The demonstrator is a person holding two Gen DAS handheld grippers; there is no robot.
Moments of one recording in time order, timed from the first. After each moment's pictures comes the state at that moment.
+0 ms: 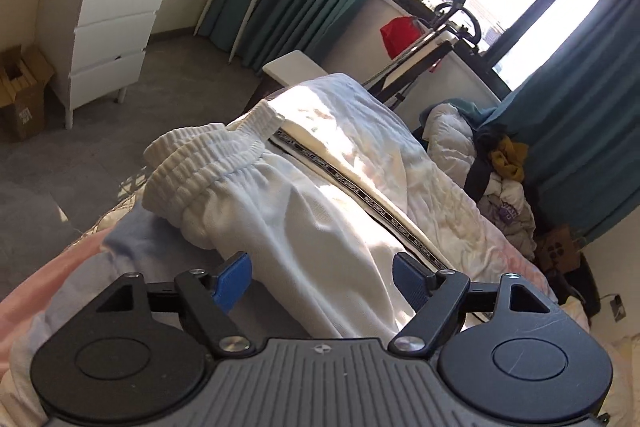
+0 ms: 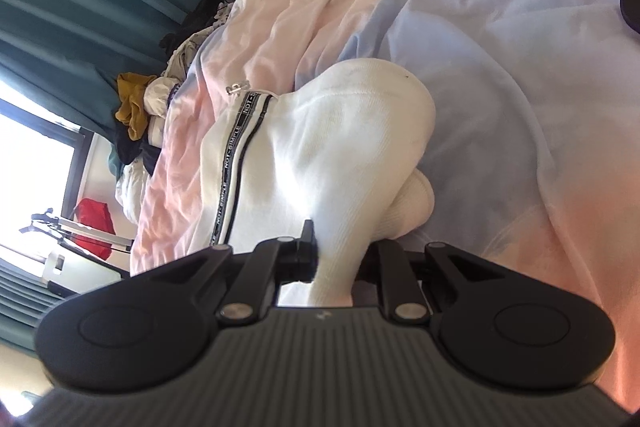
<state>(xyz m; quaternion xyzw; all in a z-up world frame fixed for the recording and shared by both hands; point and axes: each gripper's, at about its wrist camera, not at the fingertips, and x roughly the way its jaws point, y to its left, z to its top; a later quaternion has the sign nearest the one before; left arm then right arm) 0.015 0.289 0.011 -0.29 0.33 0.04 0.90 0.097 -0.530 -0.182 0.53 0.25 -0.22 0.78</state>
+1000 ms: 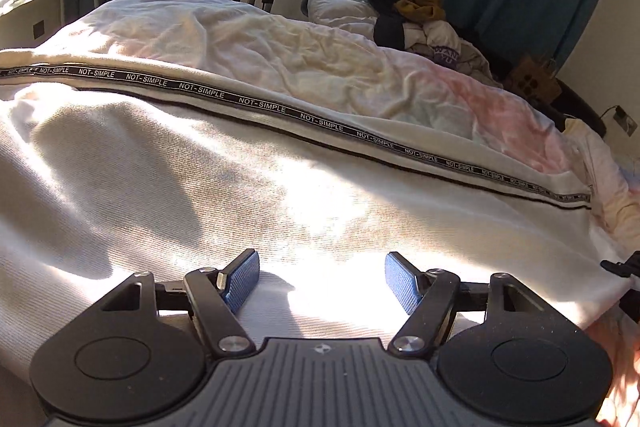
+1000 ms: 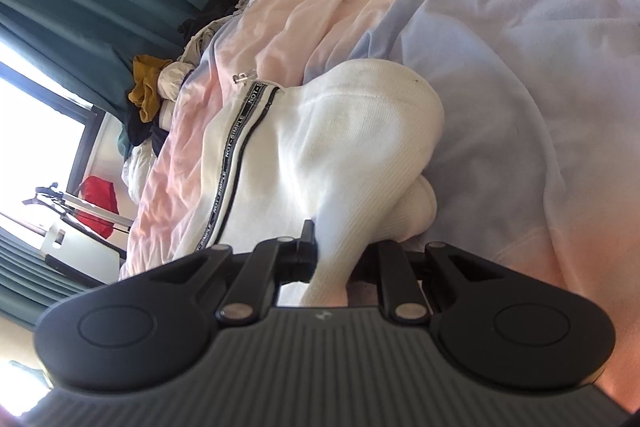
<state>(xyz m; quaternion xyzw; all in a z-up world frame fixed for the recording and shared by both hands) 0.126 0.009 -0.115 -0.09 0.39 -0.08 0.91 0.097 -0.530 -0.187 0.50 0.25 -0.20 0.81</state>
